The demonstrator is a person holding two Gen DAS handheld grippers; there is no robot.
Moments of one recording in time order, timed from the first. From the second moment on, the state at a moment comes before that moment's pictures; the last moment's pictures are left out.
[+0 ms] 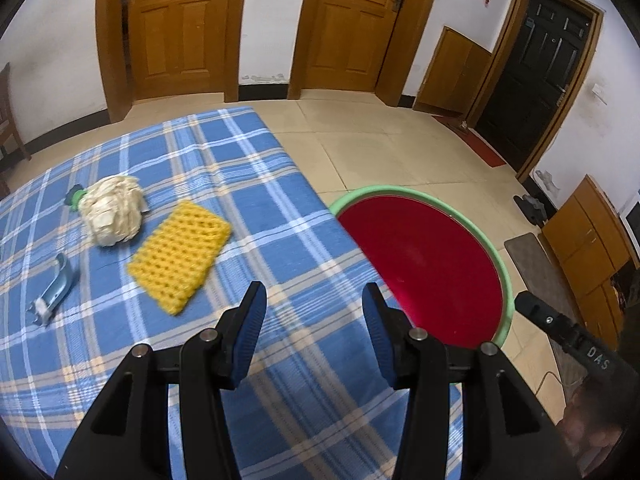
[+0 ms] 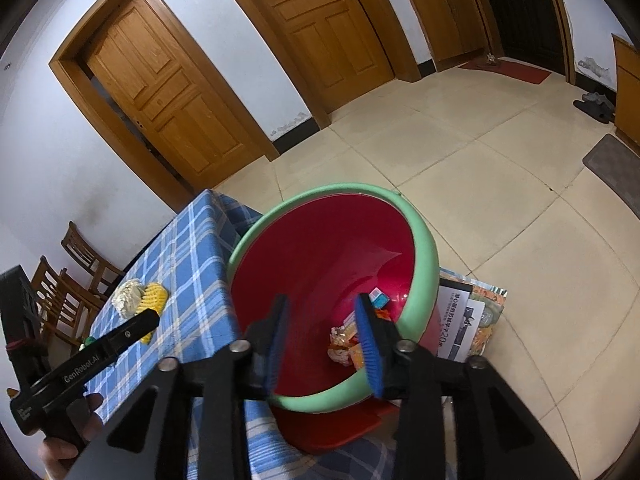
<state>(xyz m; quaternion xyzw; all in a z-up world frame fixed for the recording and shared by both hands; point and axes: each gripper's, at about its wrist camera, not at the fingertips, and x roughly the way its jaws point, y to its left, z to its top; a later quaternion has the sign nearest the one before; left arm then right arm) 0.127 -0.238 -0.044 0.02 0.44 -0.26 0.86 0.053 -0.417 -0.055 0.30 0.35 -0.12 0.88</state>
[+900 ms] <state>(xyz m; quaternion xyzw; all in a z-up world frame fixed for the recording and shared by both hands) 0.159 -0.104 -0.037 0.00 0.43 -0.14 0.89 0.065 -0.383 -0.044 0.28 0.37 -0.12 0.88</state>
